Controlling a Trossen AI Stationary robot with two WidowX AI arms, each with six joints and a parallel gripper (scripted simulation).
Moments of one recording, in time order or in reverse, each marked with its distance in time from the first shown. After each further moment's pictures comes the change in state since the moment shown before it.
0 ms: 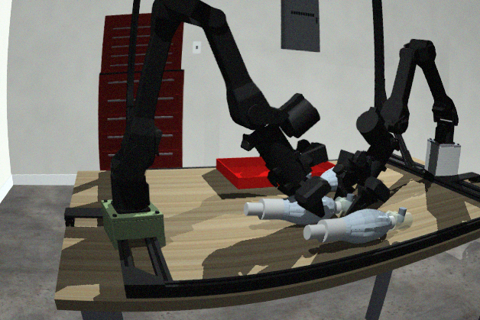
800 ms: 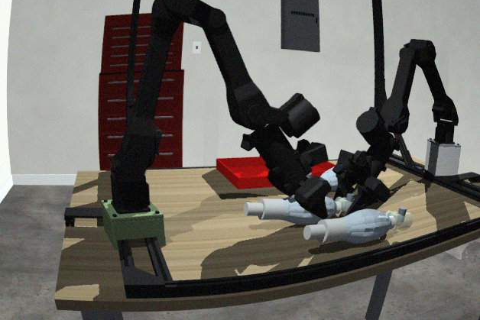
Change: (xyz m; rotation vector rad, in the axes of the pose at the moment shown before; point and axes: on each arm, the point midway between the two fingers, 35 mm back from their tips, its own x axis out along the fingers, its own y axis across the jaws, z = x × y) left arm 0.000 0.000 0.000 0.000 0.000 0.000; right arm 0.000 0.000 0.000 0.000 -0.001 0.000
